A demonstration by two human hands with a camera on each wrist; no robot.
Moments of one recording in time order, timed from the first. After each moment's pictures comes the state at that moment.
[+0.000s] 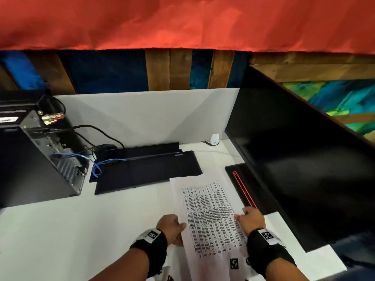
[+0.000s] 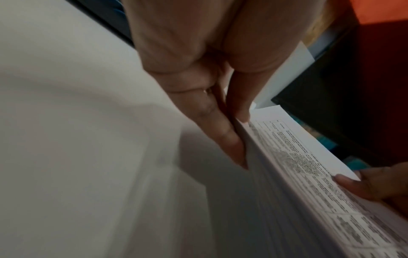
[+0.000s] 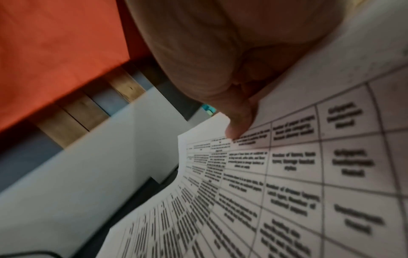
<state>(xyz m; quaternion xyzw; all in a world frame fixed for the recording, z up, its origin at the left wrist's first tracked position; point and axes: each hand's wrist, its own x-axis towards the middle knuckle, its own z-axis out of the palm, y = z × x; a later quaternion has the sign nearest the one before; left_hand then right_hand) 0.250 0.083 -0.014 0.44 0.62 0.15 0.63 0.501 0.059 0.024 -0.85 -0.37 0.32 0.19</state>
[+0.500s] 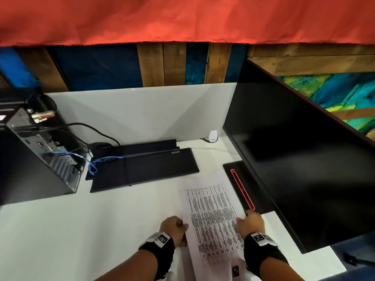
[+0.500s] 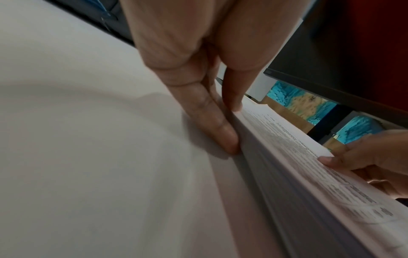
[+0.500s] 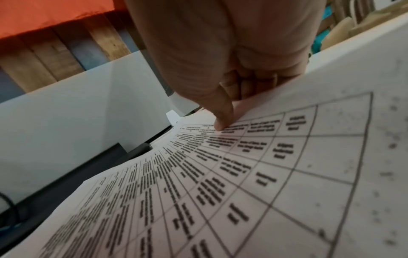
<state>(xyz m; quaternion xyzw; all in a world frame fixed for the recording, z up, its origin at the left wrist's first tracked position) 0.289 0.071 -0.032 0.45 0.68 0.17 0.55 0.530 0.059 -0.032 -0.87 -0.39 0.26 0.13</state>
